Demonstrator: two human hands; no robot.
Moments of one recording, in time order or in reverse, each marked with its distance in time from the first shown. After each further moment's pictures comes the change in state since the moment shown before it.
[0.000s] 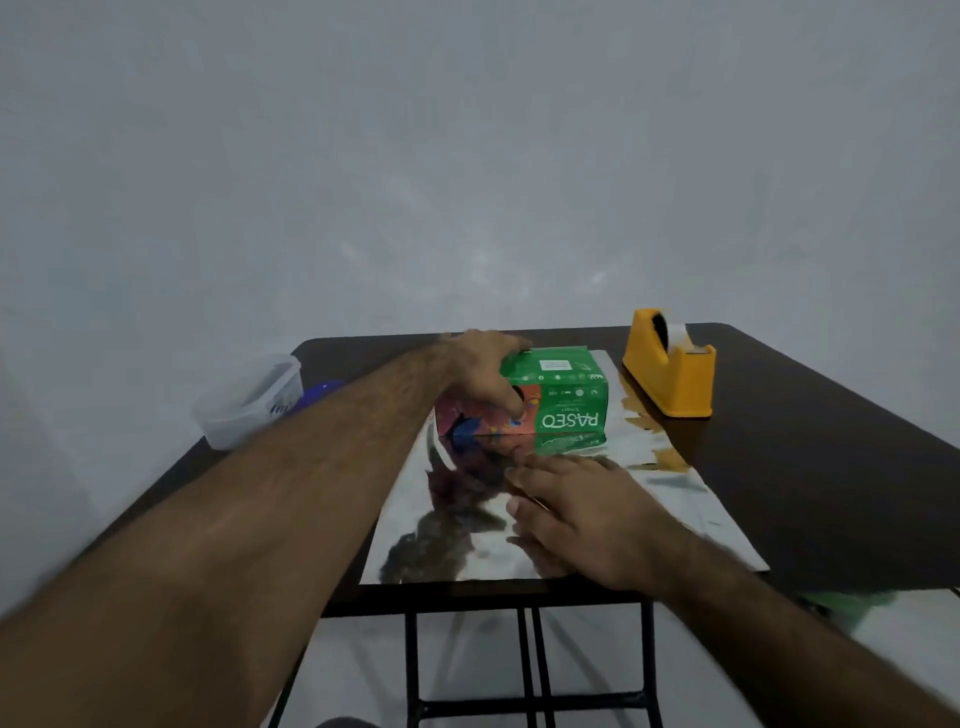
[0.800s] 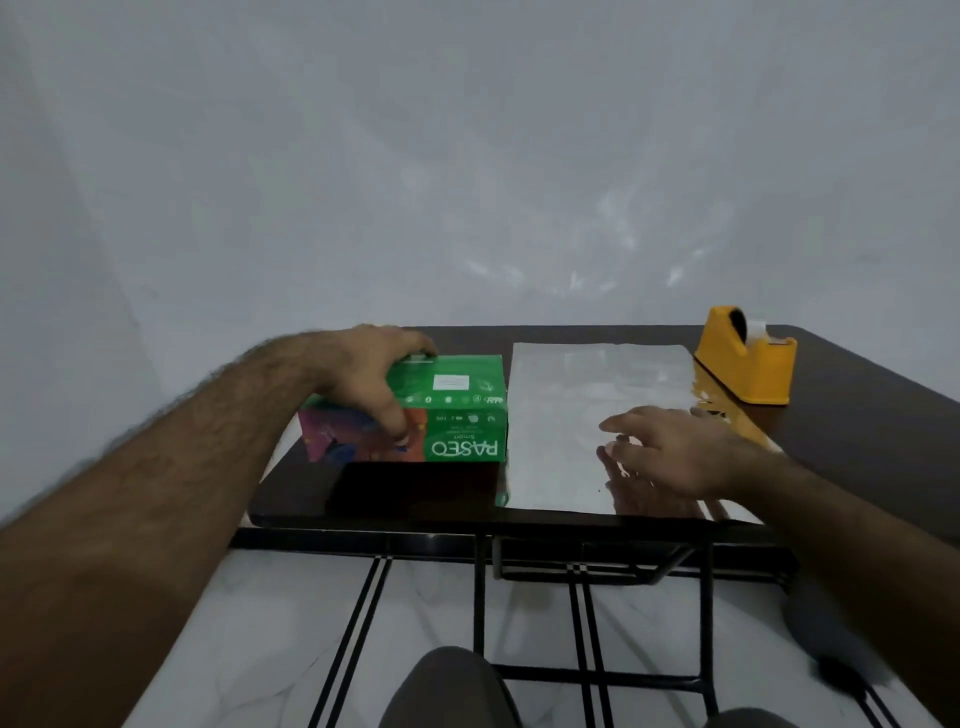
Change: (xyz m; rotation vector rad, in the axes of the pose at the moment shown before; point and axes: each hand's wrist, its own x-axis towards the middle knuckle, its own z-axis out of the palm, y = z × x) left_hand -0.240 -0.131 -0.057 0.058 -0.102 -0.152; right_hand 0.018 -0.020 -0.022 -0.071 -0.055 0.162
